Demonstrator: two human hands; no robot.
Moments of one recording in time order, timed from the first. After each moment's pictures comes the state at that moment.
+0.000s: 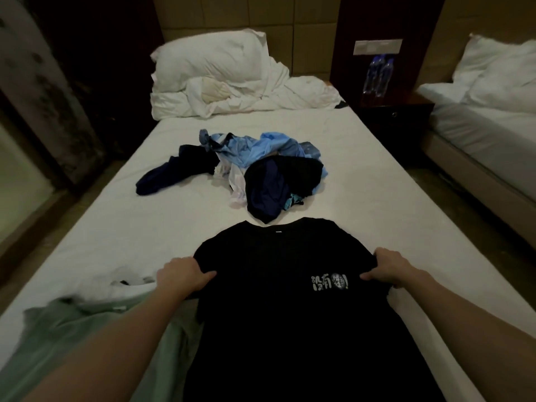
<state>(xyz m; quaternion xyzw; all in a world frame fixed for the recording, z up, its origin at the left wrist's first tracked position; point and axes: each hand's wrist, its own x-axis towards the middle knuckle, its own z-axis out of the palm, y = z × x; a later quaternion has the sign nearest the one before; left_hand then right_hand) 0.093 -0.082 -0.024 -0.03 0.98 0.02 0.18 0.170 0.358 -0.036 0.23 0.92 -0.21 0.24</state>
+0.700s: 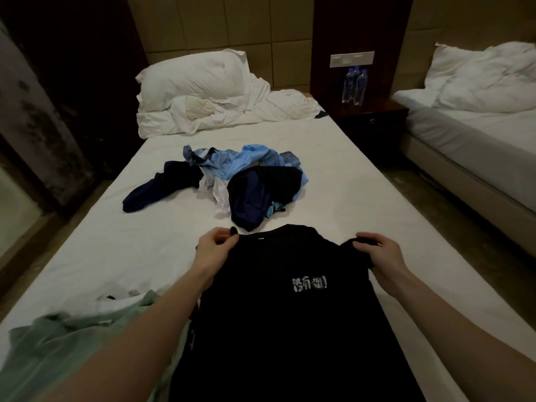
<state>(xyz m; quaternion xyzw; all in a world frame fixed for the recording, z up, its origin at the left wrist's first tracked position) 0.101 0.023 0.008 -0.01 0.80 0.60 0.06 0.212 0.348 -0.009 0.29 0.63 -0.71 -0.13</state>
